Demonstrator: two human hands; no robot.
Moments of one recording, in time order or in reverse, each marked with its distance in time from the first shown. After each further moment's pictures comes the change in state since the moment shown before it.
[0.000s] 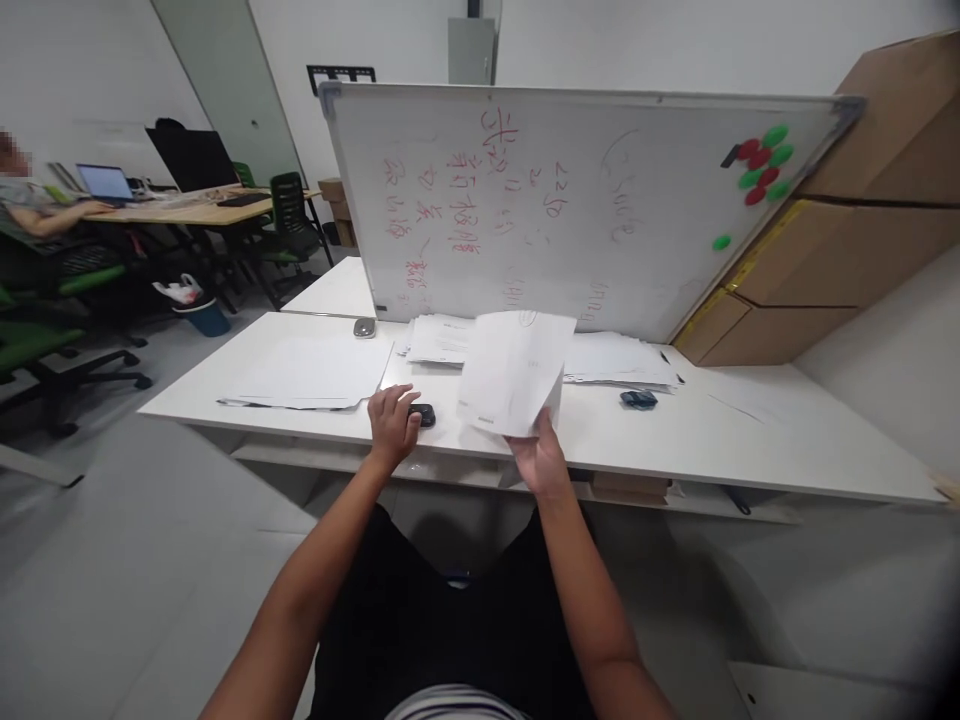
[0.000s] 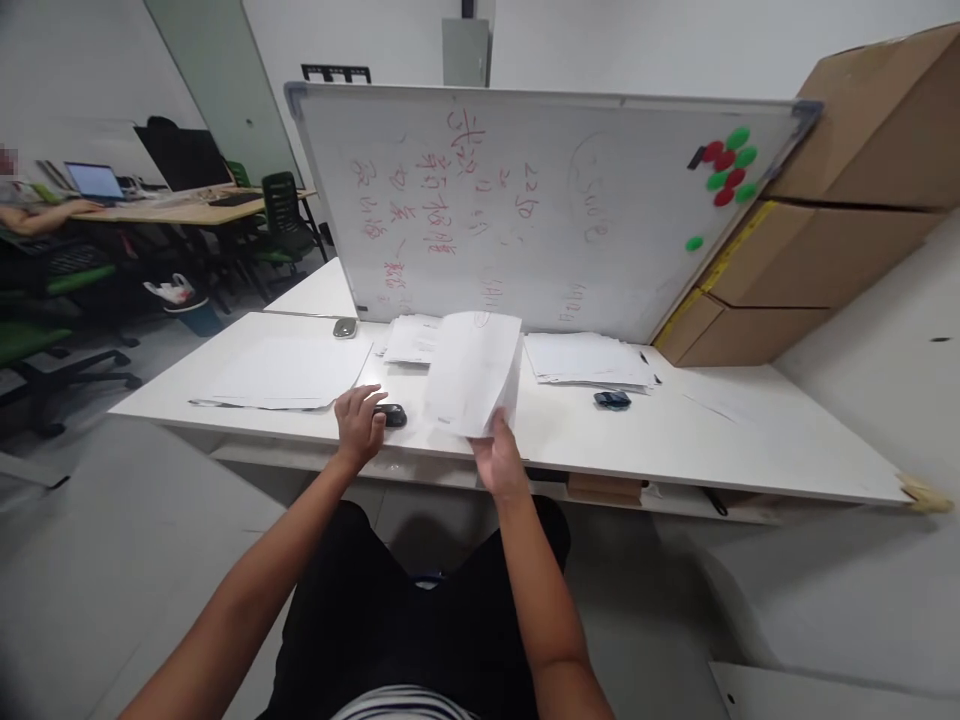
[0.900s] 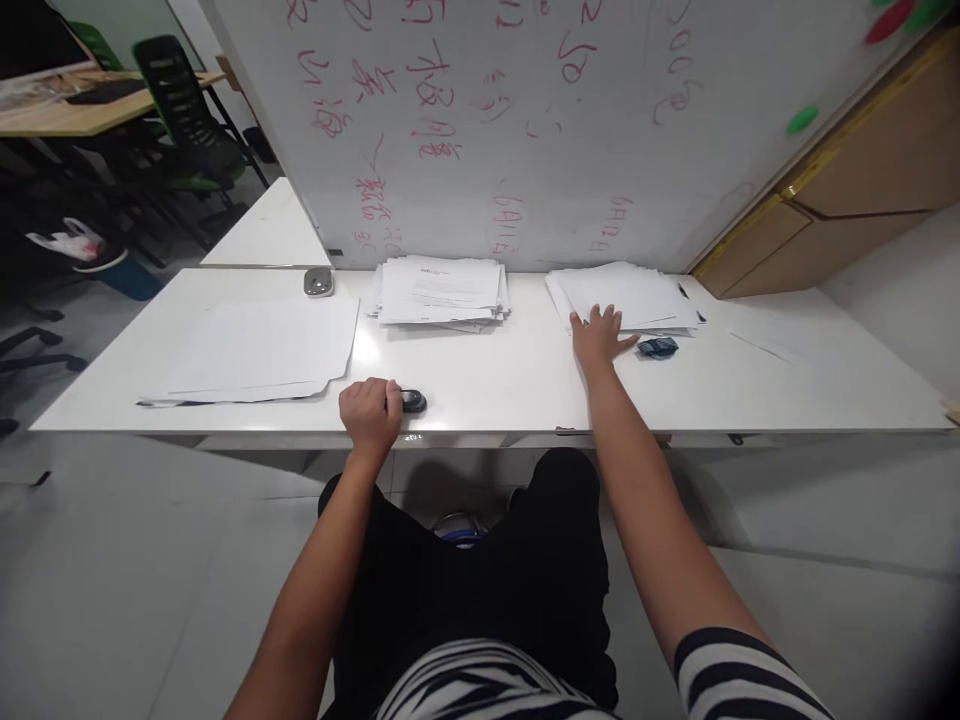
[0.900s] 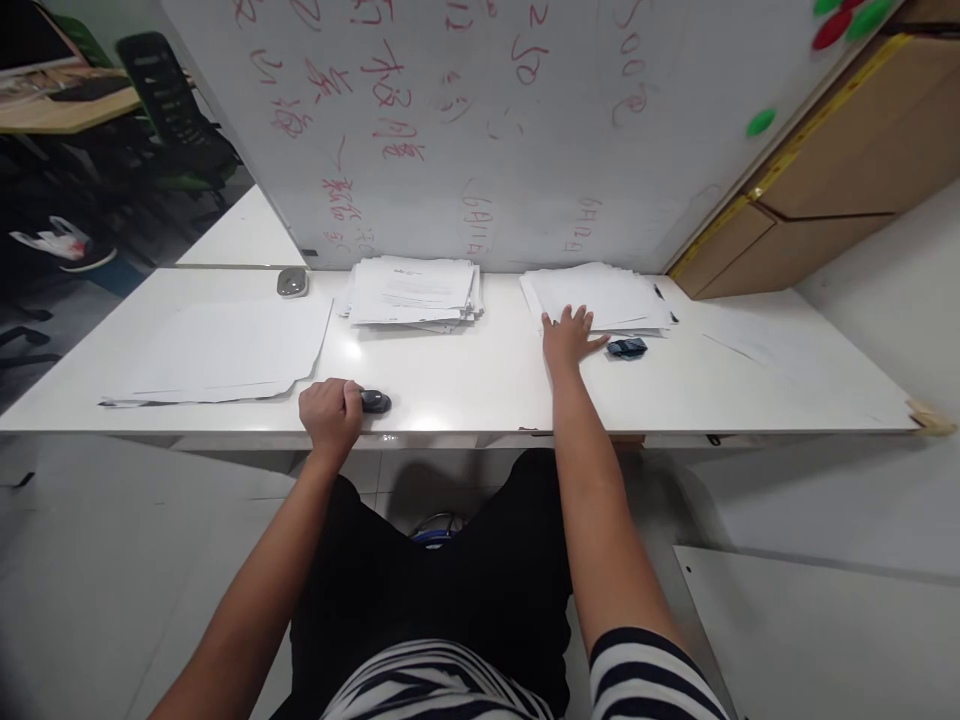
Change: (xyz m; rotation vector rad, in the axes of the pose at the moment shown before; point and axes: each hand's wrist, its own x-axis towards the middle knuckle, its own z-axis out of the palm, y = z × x) left_hand -0.001 -0.022 0.016 0.338 -0.169 -0.042; right_hand 0.172 -0.031 -0.167 -1.907 0.693 0.091
